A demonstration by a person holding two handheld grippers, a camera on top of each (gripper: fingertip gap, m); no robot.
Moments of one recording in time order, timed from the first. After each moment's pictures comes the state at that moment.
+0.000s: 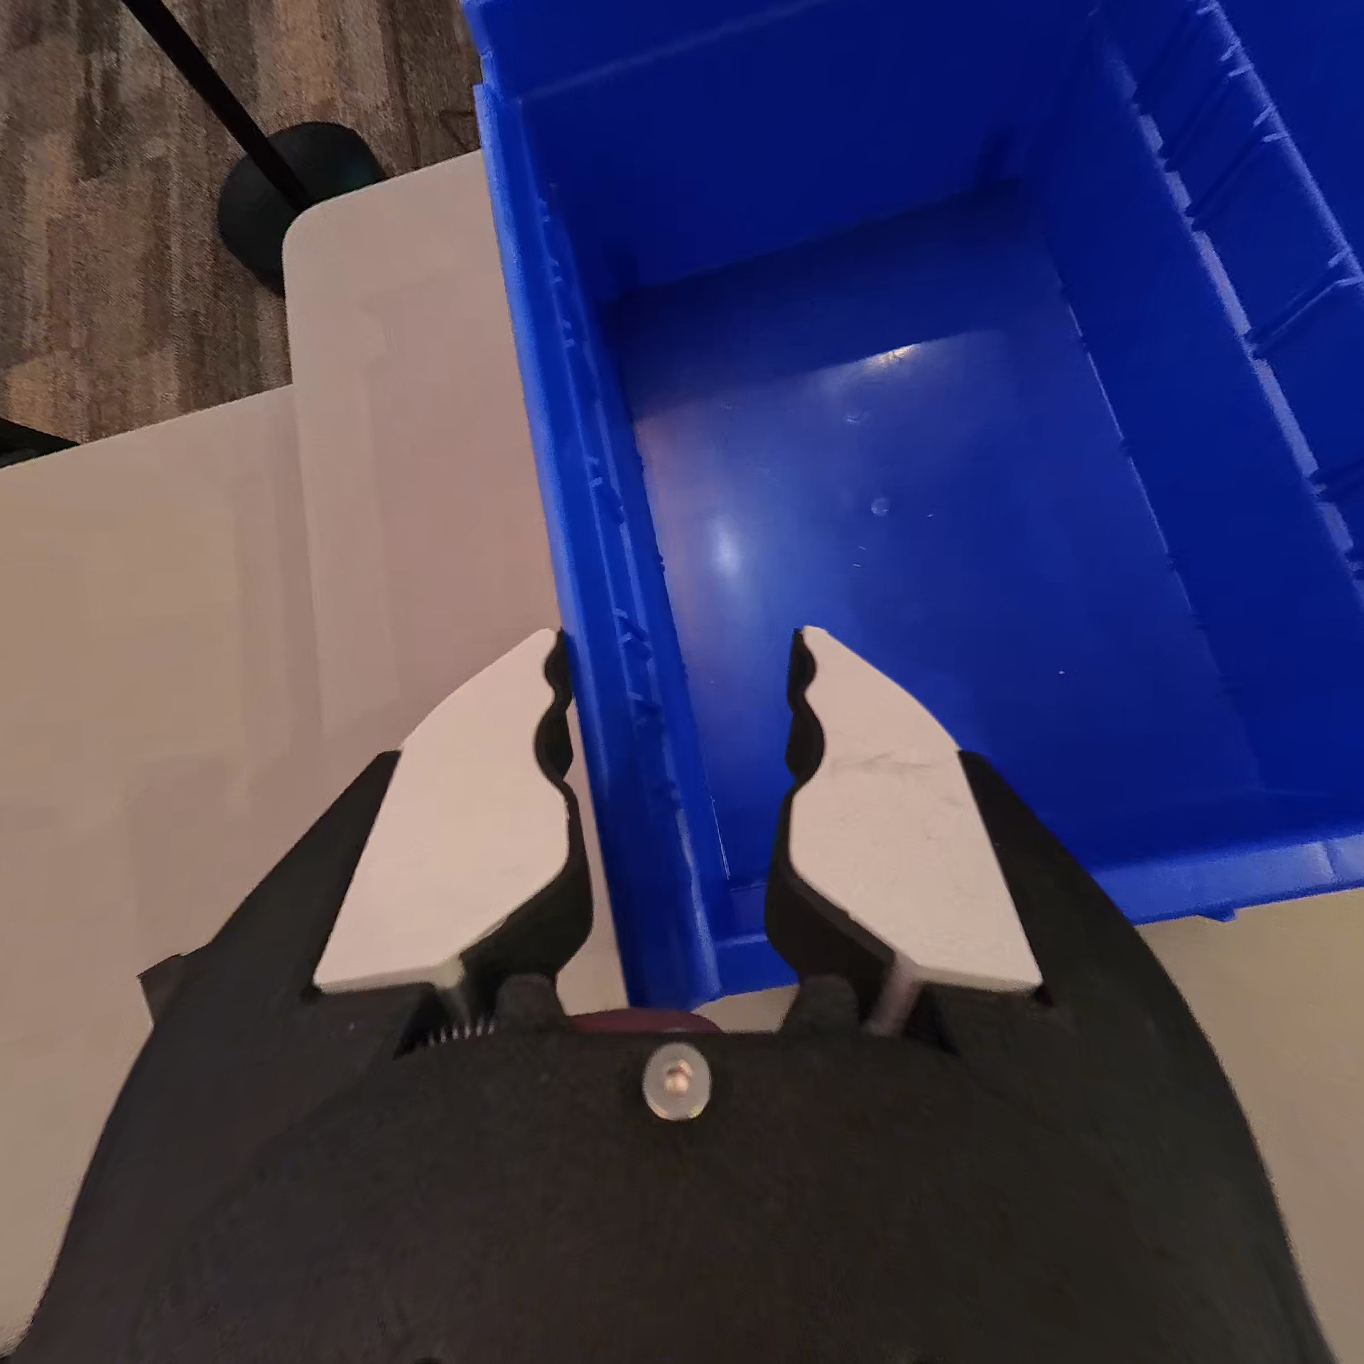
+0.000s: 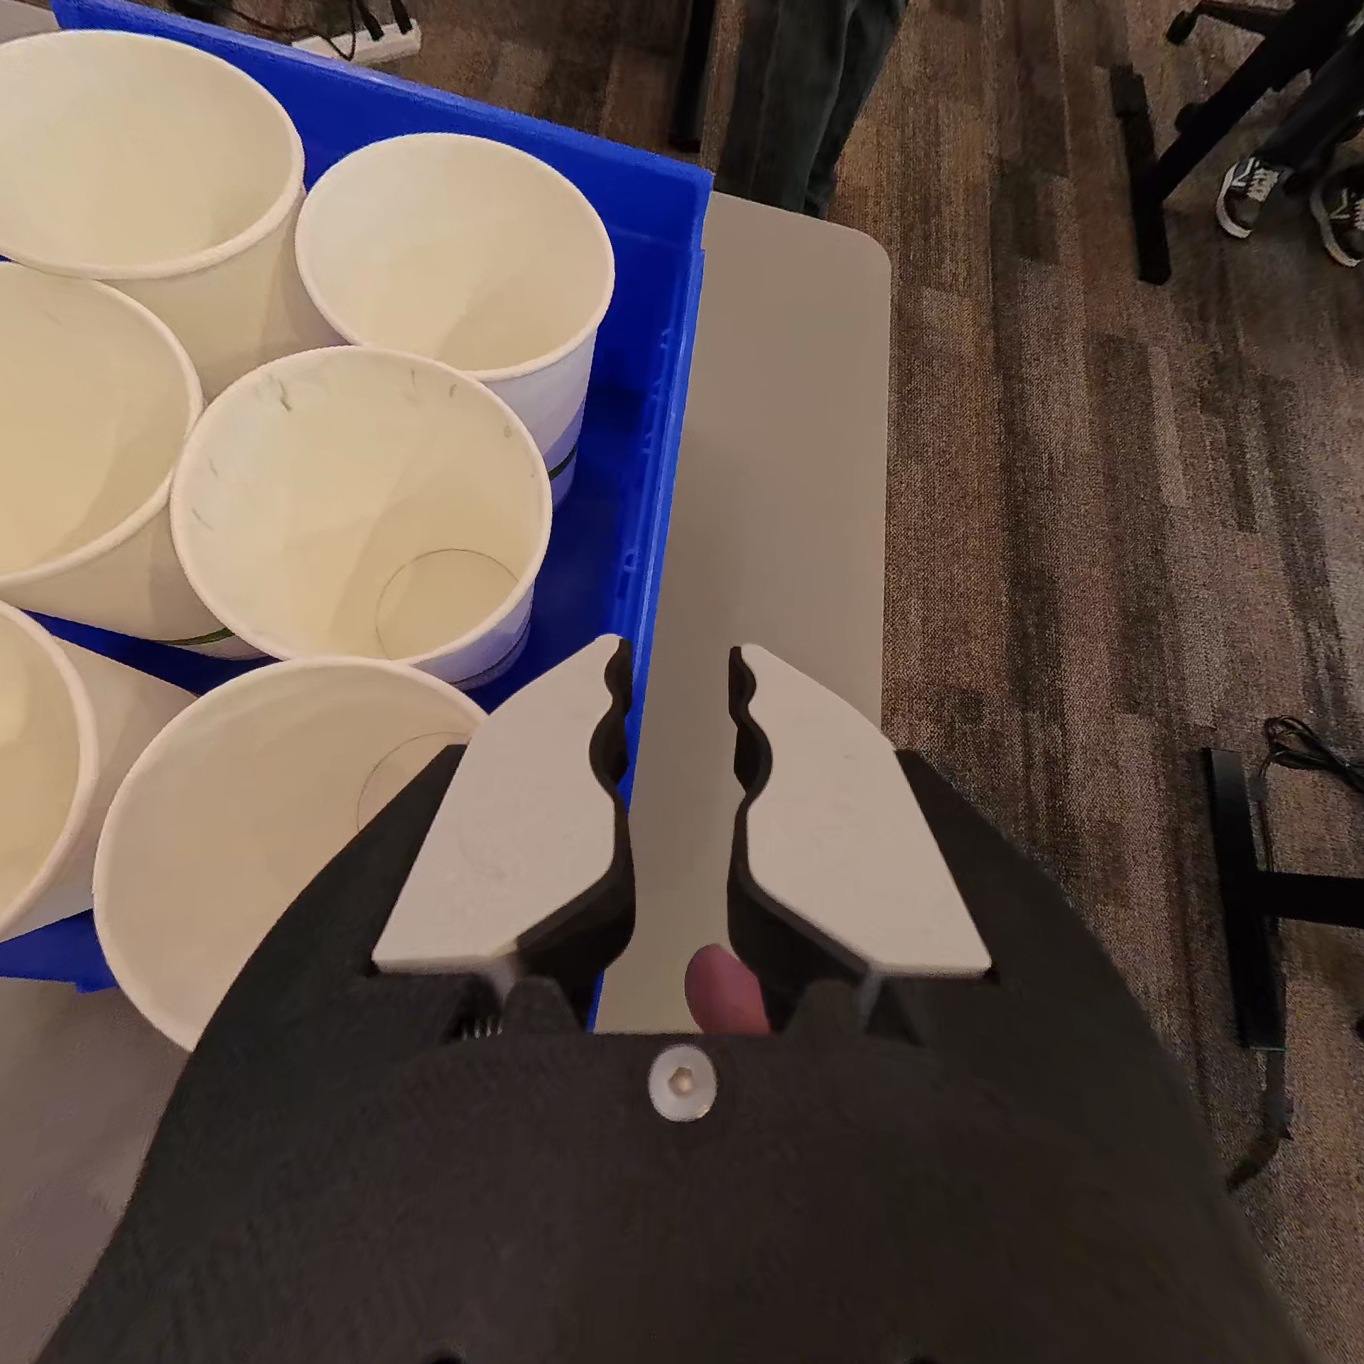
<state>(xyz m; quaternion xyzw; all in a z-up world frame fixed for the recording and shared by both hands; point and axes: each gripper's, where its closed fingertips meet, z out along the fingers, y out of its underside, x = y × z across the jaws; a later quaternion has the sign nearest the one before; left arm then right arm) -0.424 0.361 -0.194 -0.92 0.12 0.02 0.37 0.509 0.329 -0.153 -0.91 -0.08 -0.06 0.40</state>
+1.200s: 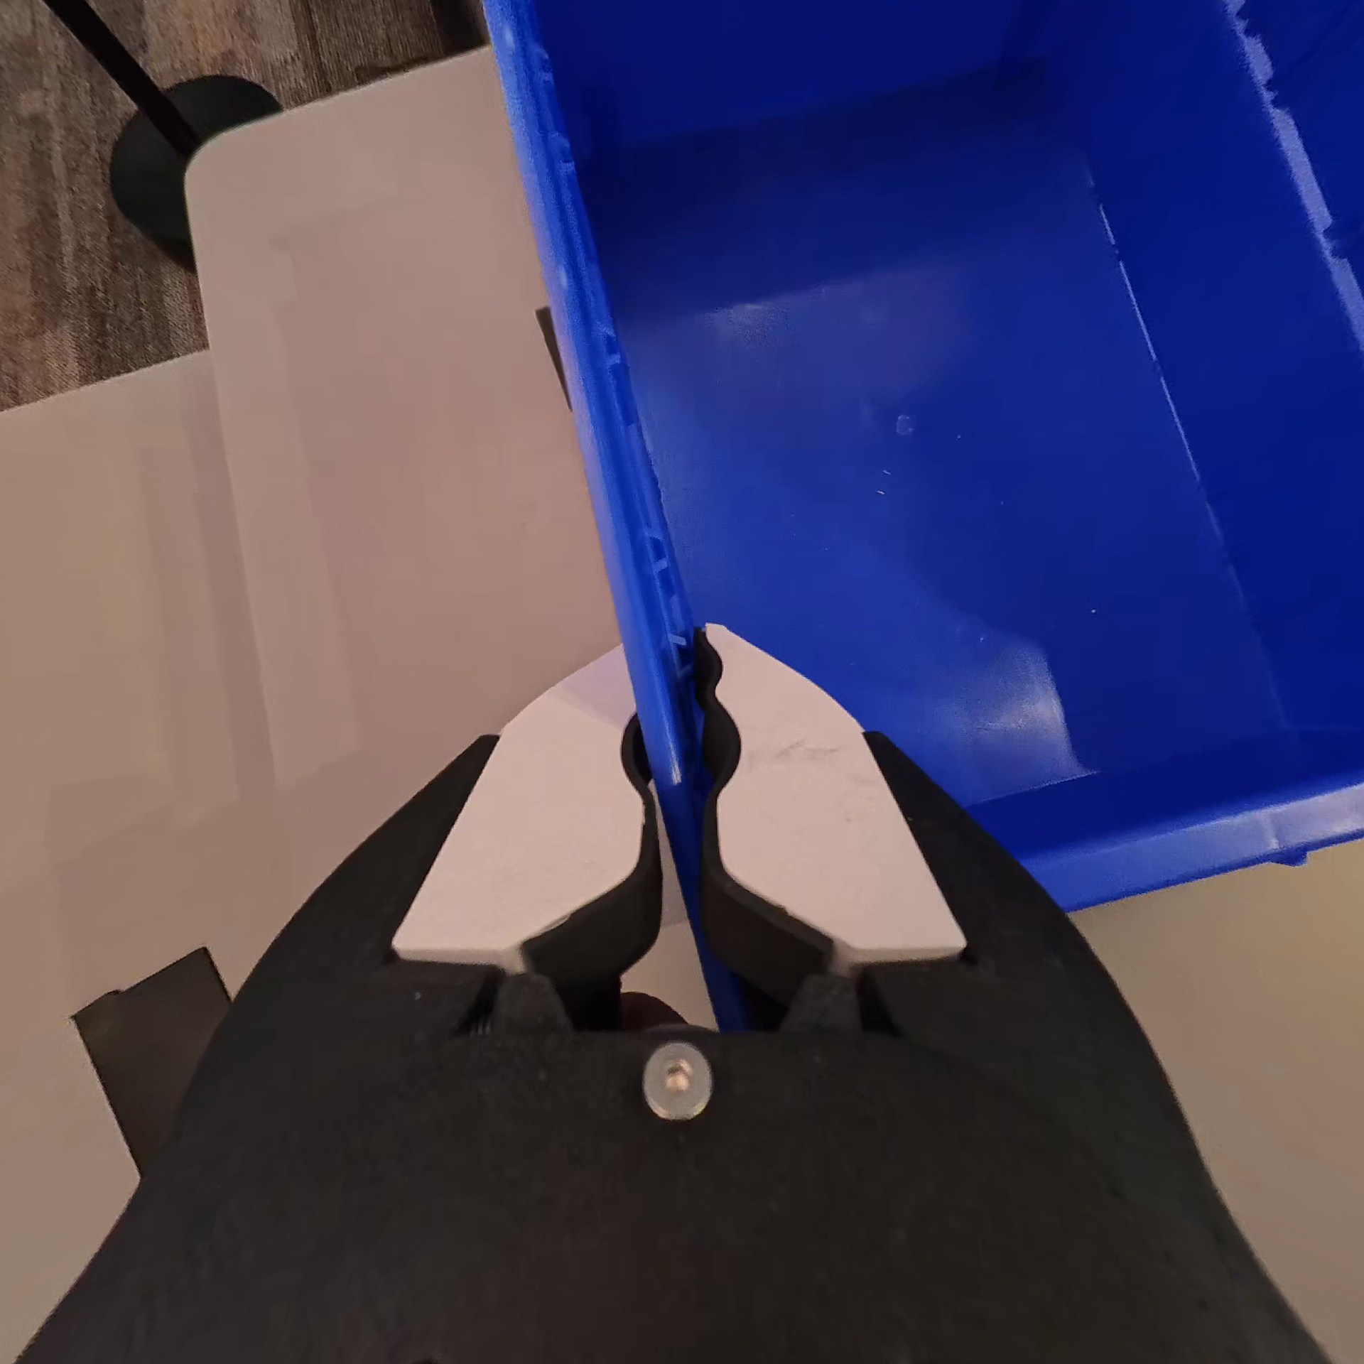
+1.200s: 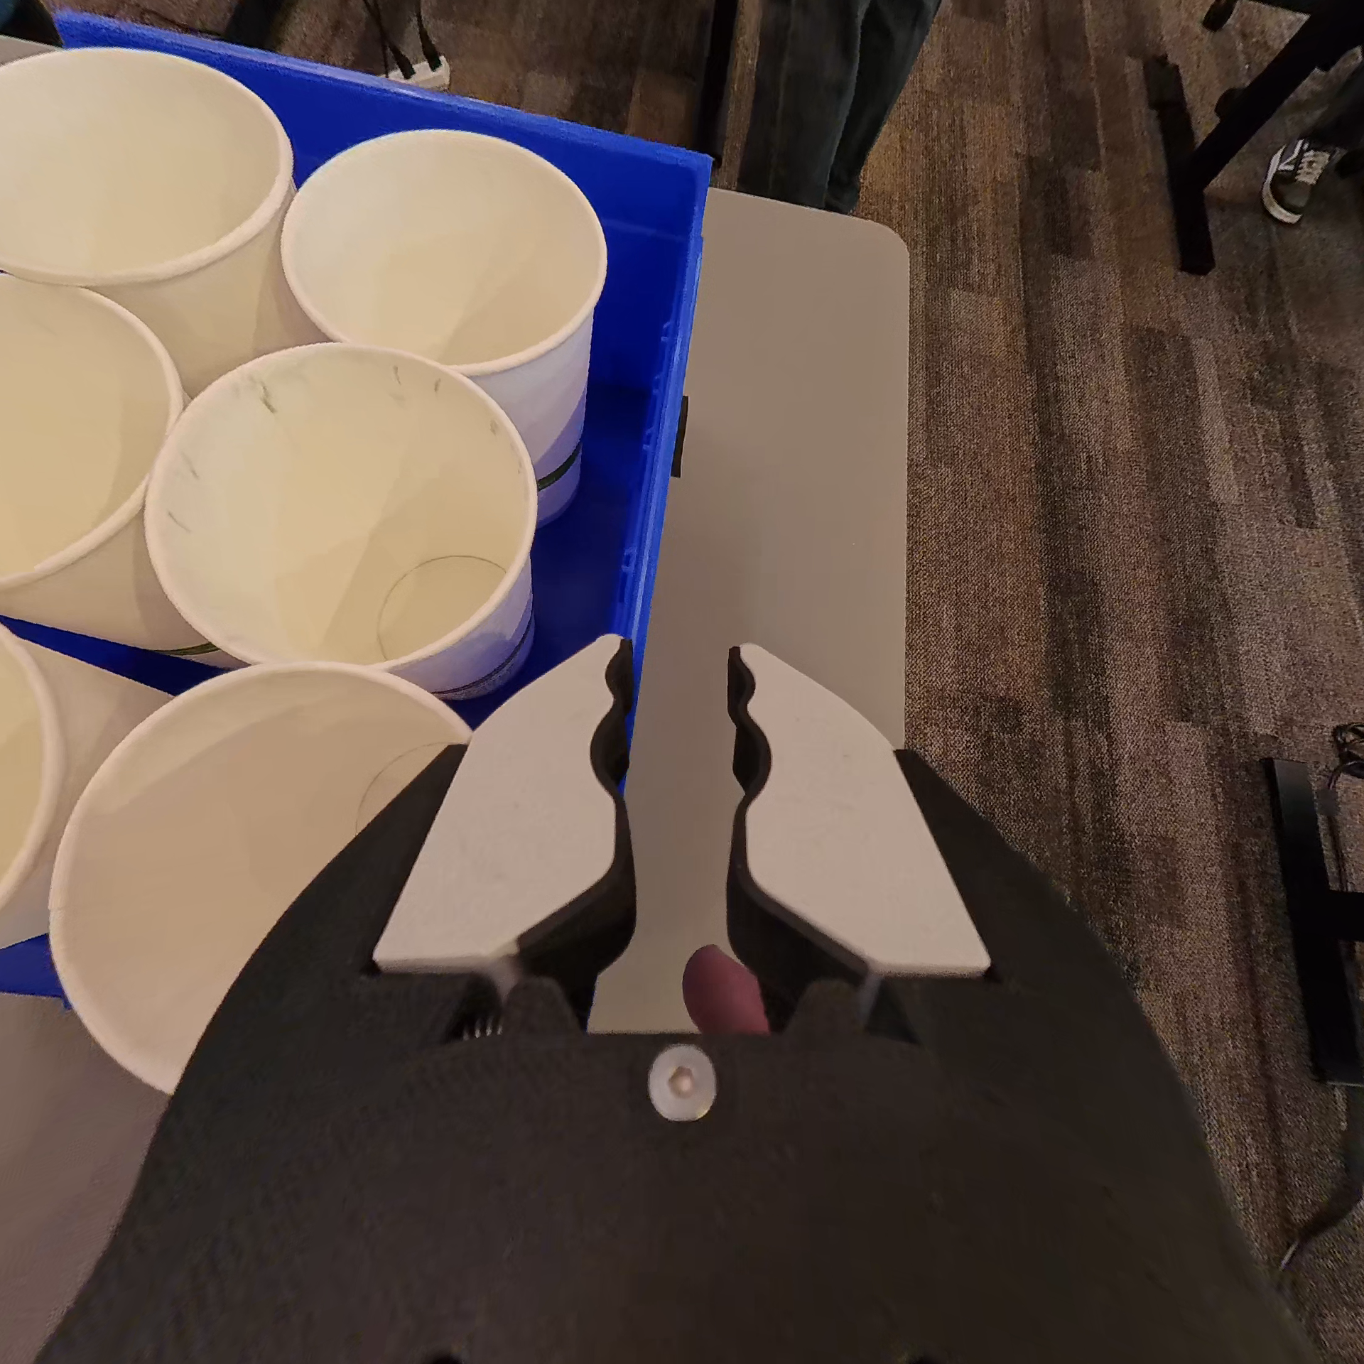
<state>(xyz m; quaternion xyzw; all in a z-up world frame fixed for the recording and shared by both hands) -0.427 0.357 -0.212 -0.92 0.14 -0.02 0.36 0.512 0.333 -0.163 -0.91 -0.07 -0.03 0.41</state>
